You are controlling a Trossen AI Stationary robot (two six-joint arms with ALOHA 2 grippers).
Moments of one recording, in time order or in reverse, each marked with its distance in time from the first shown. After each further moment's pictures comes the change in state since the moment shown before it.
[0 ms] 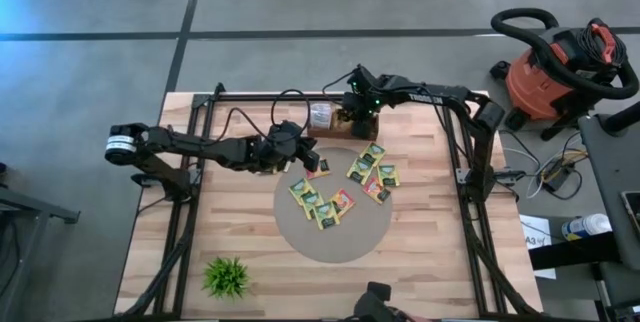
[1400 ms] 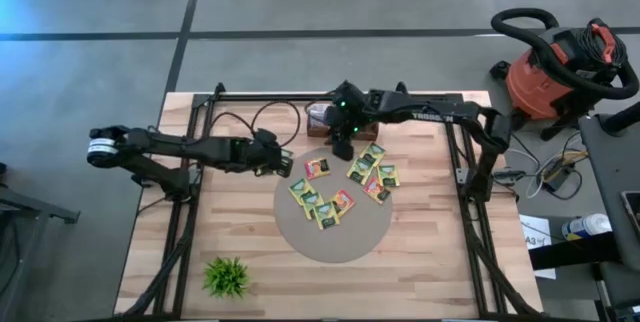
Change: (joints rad) left arm 0.017 -0.155 -0.112 -0.502 0.094 -0.307; right arm 0.280 -0.115 0.076 0.039 -0.113 0.320
